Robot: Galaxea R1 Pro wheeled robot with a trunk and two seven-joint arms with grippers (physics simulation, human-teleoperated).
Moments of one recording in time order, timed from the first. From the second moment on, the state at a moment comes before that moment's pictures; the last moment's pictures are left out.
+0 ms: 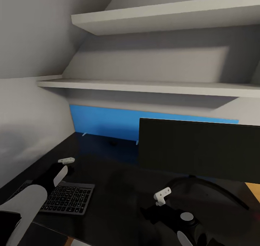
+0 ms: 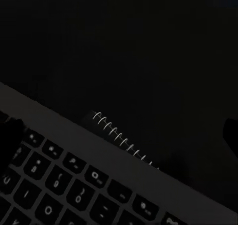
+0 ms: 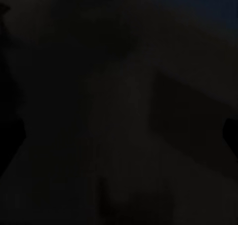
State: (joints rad) left arm -0.88 0.22 -0.21 -0.41 0.48 0.47 0.38; right arm -0.18 -0.23 0.56 -1.61 -0.42 0.70 -0.12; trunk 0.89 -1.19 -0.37
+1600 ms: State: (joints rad) left arm -0.93 0.23 -0.21 -0.36 0.49 0.50 0.34; right arm -0.26 -0.11 0.55 -1.62 -0.42 0.78 -0.12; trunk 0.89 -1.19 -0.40
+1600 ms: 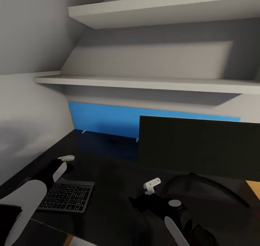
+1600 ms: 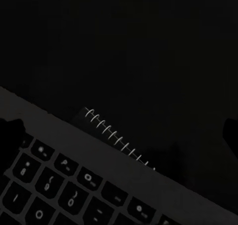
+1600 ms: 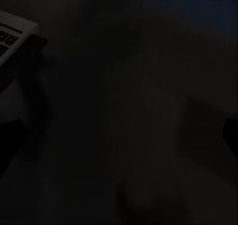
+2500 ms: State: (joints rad) left arm -1.00 0.23 -0.22 -0.28 0.30 0.46 0.25; right arm -0.39 -0.02 0.55 -1.62 -0.42 1.00 -0.11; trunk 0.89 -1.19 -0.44
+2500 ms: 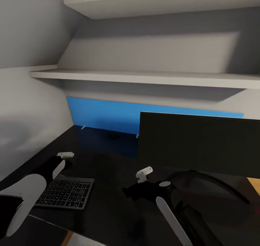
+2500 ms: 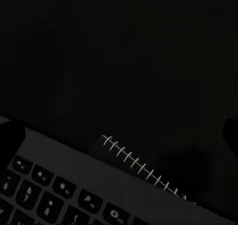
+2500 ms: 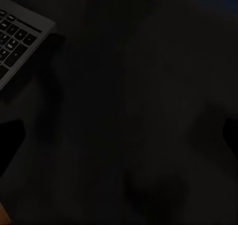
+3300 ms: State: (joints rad) left arm -1.01 0.26 -0.22 -0.24 0.30 0.42 0.23; right arm -0.42 -0.02 0.55 -1.62 -0.43 1.04 -0.11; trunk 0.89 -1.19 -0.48
